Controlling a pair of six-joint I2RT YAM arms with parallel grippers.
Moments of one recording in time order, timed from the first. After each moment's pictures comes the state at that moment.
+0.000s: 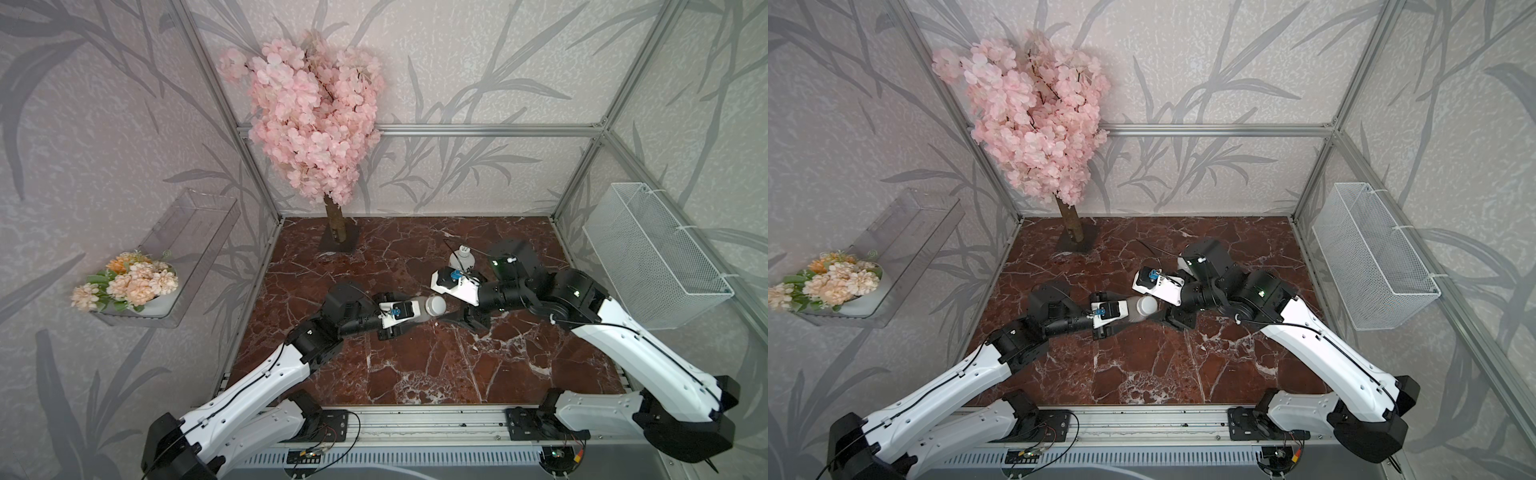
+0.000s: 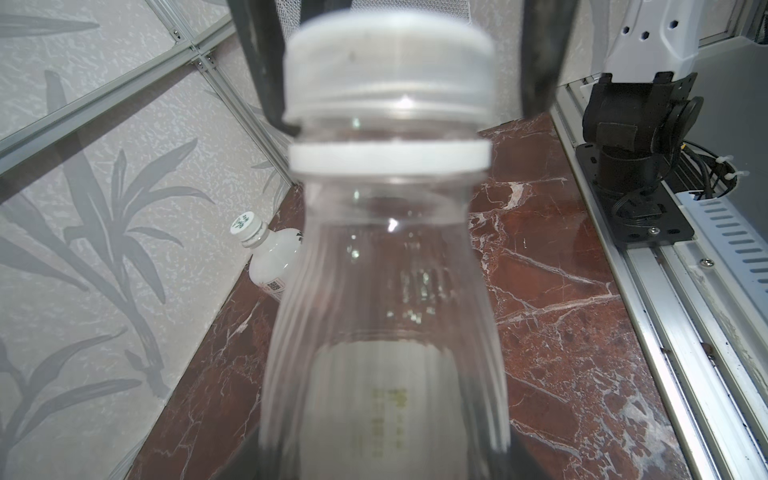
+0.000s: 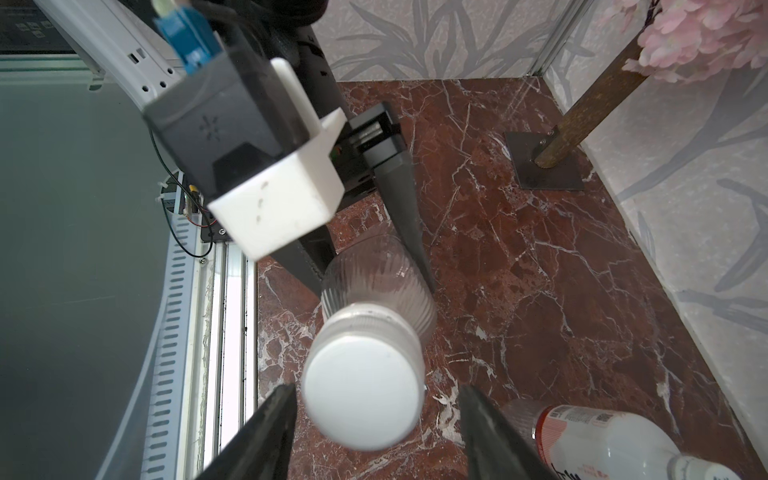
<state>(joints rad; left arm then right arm) -0.70 0.93 0.72 -0.12 0.51 0.60 0.85 1.23 1.49 -0.99 -0.36 -0.44</state>
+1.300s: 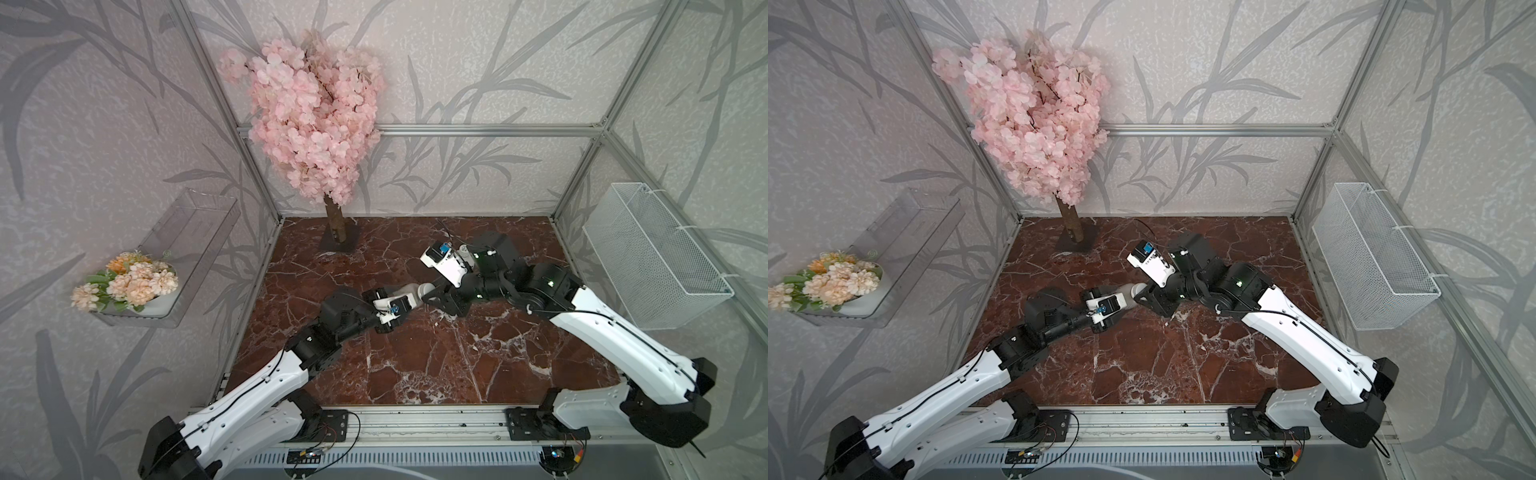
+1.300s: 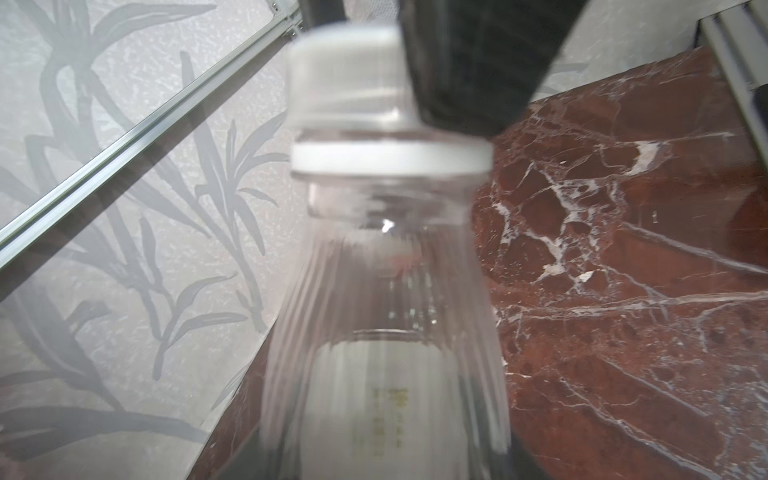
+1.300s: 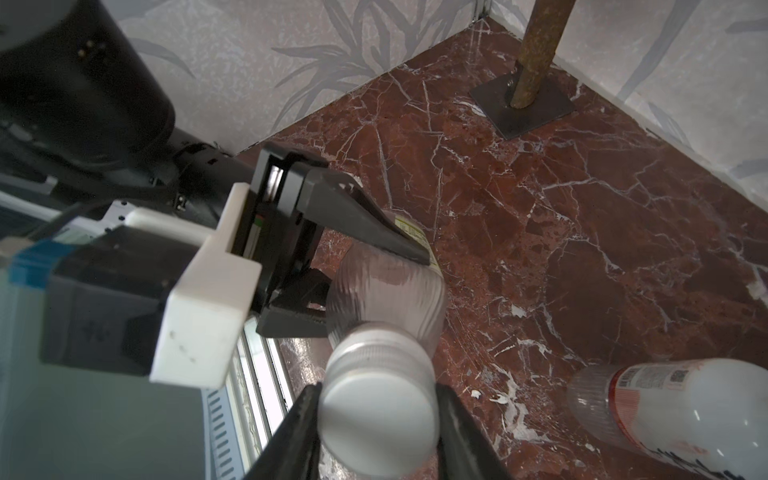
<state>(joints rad) -0.70 0.89 0.63 0.03 0.20 0.64 0.86 1.34 1.53 -0.89 -0.28 0.07</state>
